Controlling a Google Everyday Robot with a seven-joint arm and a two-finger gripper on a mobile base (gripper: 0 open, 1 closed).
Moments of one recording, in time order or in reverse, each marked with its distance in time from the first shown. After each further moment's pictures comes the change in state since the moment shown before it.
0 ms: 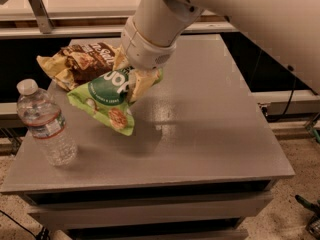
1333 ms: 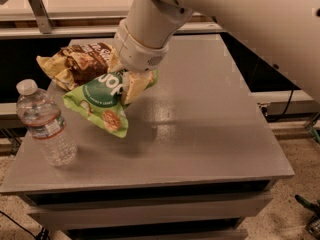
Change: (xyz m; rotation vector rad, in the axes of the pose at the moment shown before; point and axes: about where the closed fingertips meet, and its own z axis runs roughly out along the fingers) arm -0.011 -0.004 0.012 -0.028 -0.013 0.015
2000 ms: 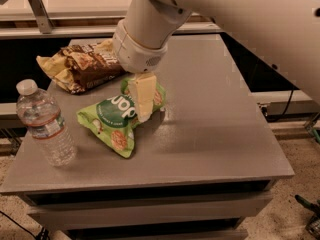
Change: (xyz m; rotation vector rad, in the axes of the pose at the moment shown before) arm -0.002 0.000 0.001 -0.002 -0.001 -0.005
